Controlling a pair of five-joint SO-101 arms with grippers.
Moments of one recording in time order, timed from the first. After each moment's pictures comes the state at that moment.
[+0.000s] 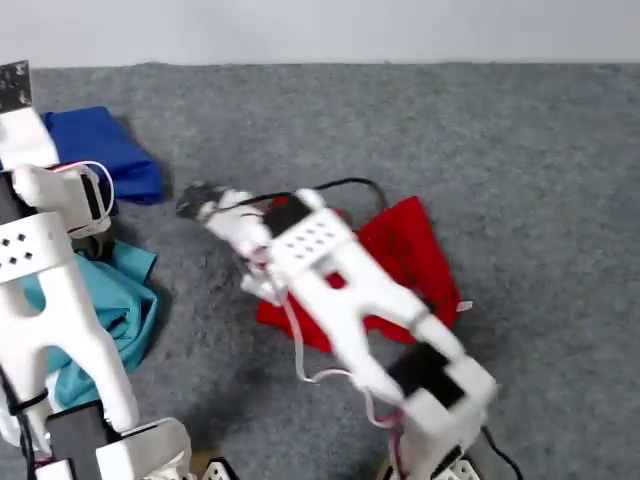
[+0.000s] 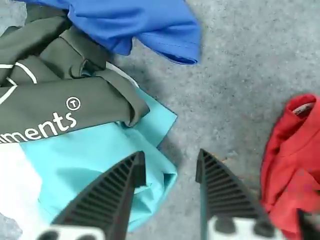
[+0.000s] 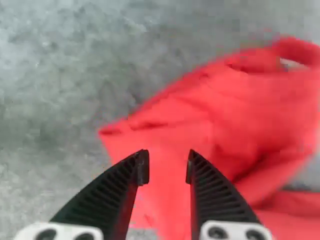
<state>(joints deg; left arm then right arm) -23.6 -10.2 -11.3 99.4 5.8 -43.5 15.6 -7.6 80.8 24.7</state>
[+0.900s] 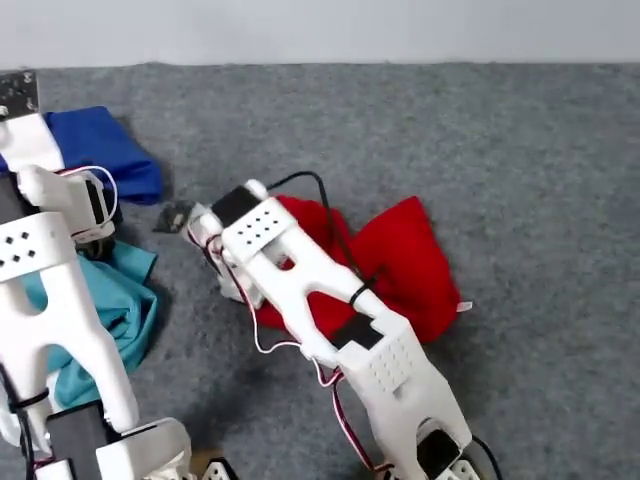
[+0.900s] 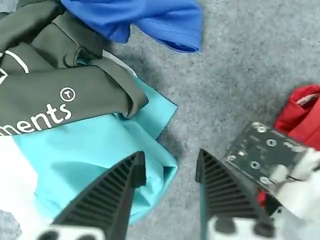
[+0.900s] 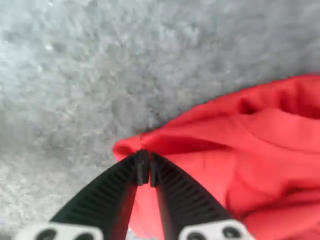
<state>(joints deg) -23.6 -10.2 -8.7 99.4 5.8 -45.6 40.5 -38.4 97.1 24.7</state>
